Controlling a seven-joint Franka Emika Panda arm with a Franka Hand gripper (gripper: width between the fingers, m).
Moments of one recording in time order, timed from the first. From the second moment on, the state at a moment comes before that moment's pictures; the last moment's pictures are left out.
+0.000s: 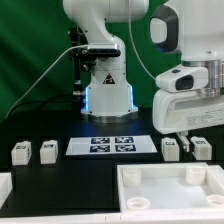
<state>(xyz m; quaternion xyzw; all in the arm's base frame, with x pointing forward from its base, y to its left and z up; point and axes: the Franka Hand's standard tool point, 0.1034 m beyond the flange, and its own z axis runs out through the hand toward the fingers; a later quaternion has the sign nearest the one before) 0.471 0.163 0.047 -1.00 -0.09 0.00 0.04</state>
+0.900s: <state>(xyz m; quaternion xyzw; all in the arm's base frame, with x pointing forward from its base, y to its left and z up) 0.433 0.172 0.036 -0.89 -0.05 0.45 -0.03</state>
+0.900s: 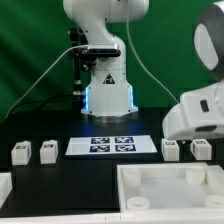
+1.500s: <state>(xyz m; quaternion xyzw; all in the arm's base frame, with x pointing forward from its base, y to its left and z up) 0.388 0.180 0.009 -0.89 -0.01 0.46 -0.06</state>
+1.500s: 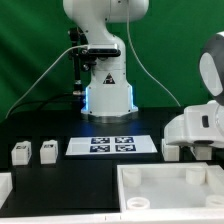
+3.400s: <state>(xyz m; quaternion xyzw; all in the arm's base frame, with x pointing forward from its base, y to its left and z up) 0.492 0.162 0.115 -0.99 -0.01 0.15 -0.01</state>
